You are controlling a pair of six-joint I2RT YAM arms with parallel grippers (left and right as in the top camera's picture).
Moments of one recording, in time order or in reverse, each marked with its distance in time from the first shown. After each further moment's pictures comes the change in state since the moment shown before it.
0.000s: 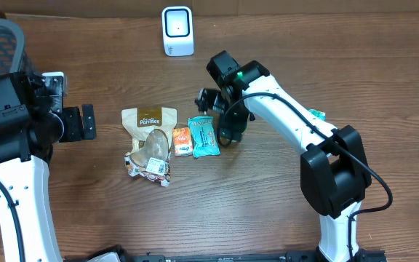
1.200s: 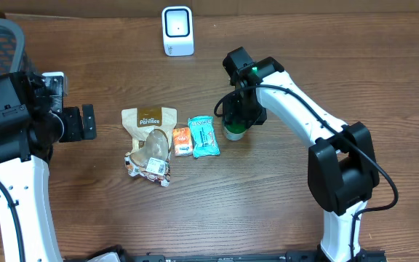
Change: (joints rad) left arm 0.000 0.000 0.000 0.000 0.000 0.000; right arm -0.084 -0.011 -0.057 -0.013 -0.133 0.985
